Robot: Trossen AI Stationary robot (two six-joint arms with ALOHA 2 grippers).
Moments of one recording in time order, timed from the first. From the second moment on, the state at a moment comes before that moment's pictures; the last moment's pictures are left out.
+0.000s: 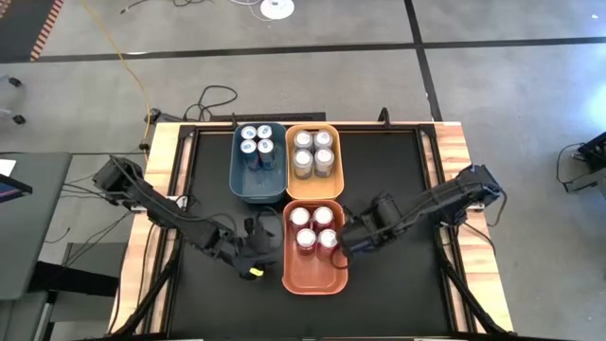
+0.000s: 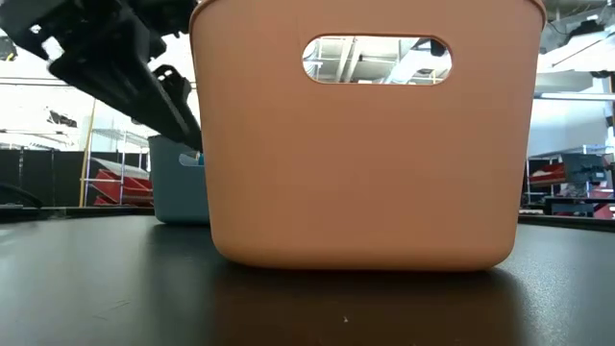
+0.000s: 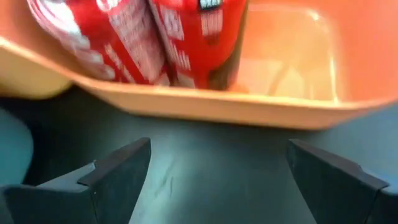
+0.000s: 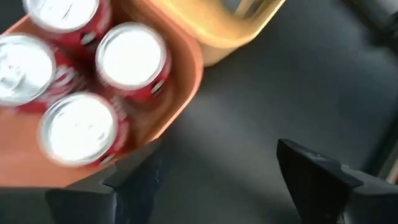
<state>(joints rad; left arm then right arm) -0.52 1.49 0.83 -0.21 -0.49 -0.45 0.39 1.73 1.68 -1.51 0.50 1.20</state>
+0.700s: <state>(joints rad) -0.46 1.49 0.67 0.02 -0.57 -0.38 0.35 1.76 1.56 -1.29 0.38 1.27</state>
